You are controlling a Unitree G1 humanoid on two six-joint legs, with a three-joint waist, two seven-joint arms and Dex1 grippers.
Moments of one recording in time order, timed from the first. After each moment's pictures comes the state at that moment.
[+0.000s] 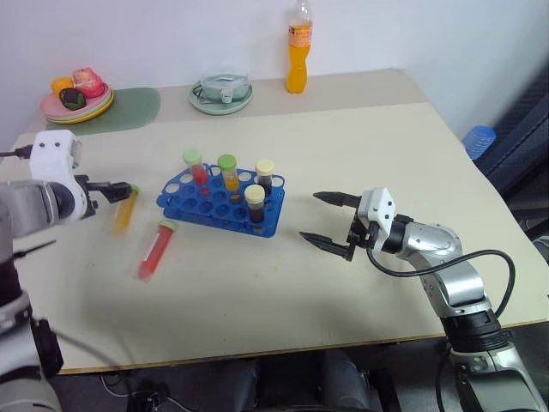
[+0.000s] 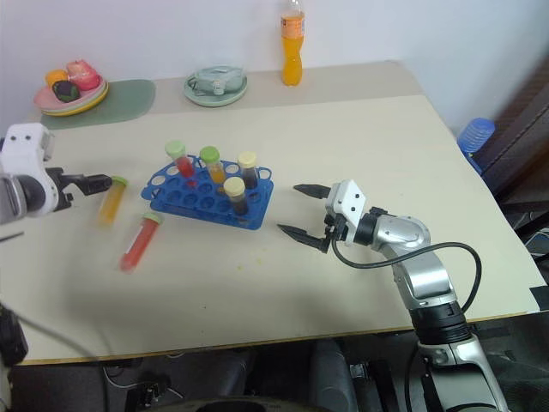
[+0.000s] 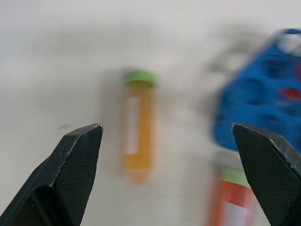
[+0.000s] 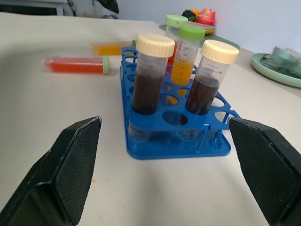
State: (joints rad) left arm -0.73 0.92 0.33 0.06 -0.63 1.56 -0.04; right arm -0.33 -0.50 0.08 -0.08 0.33 0.10 0.97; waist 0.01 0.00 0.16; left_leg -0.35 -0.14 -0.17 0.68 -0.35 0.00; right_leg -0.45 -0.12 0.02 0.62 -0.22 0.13
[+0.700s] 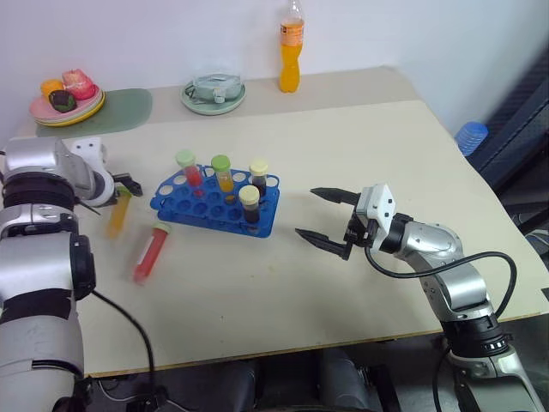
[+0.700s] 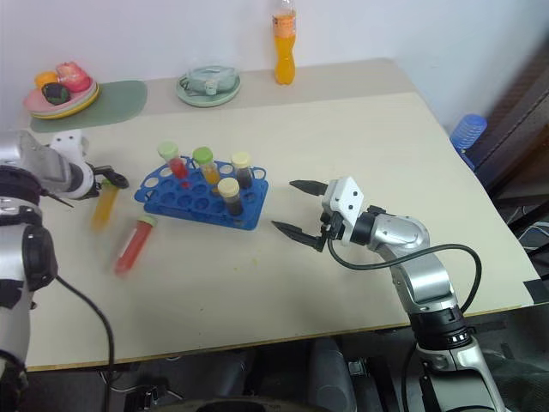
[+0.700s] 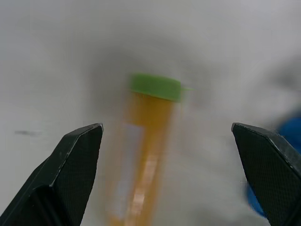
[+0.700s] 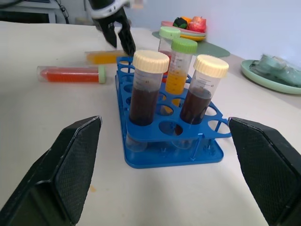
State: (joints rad) left arm -1.19 0.74 0.06 1.05 -0.24 1.18 -0.24; right arm -0.32 -0.50 0.07 -0.20 0.34 0.18 0.93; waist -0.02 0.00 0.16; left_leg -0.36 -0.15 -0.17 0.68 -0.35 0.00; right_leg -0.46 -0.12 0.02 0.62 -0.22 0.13
